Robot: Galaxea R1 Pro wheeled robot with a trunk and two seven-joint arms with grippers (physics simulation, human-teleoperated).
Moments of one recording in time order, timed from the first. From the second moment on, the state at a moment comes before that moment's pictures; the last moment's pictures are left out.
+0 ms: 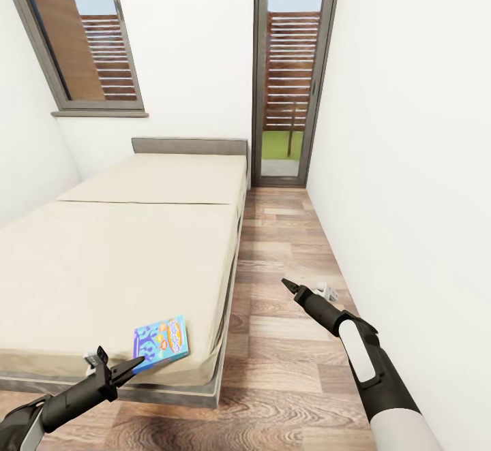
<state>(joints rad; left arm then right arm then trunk) -0.41 0.28 0.44 -0.57 0.14 0.76 -1.57 -0.52 0.07 -0.14 -1.05 -0.63 0.51 0.27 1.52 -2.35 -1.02</state>
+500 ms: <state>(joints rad) -0.41 0.28 0.44 -0.57 0.14 0.75 -1.57 -0.52 0.07 -0.14 -1.05 -0.63 0.51 0.27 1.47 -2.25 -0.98</state>
